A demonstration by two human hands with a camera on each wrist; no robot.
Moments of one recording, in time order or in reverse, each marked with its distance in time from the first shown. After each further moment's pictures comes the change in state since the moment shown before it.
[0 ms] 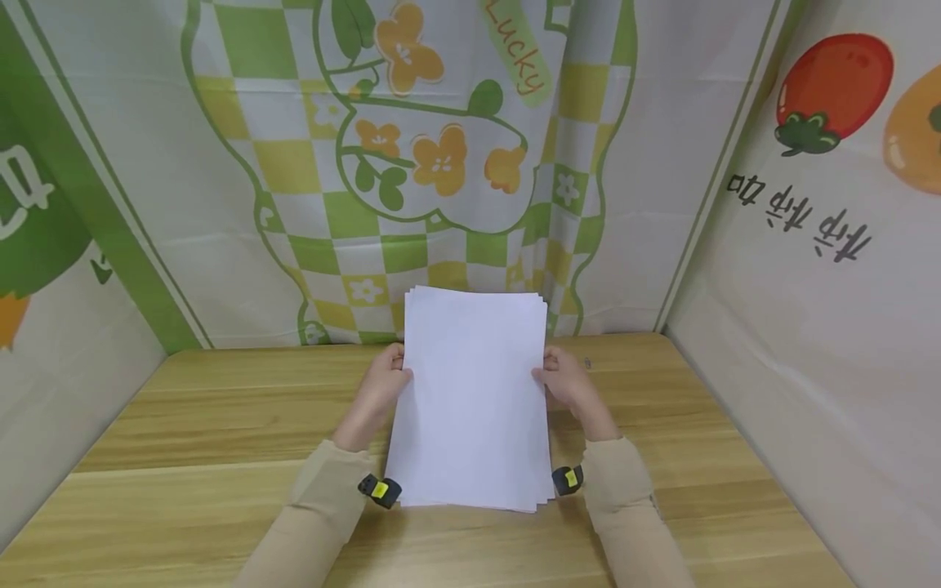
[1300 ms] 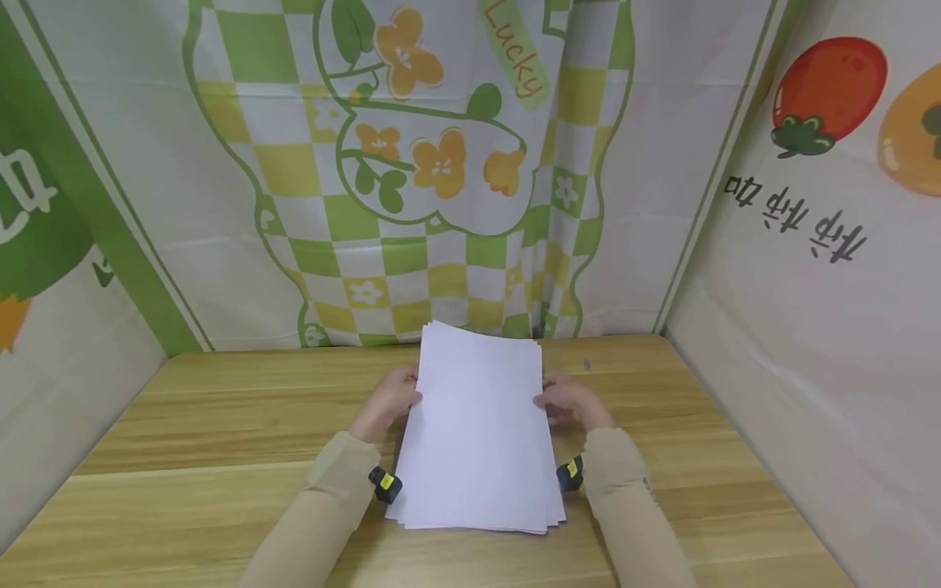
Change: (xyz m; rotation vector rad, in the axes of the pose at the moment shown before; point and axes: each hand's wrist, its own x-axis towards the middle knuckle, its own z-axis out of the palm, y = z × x) left_hand 0.018 -0.032 0.007 0.260 -0.134 -0.082; right_hand 0.019 0.037 0.001 0.008 -0.183 0.184
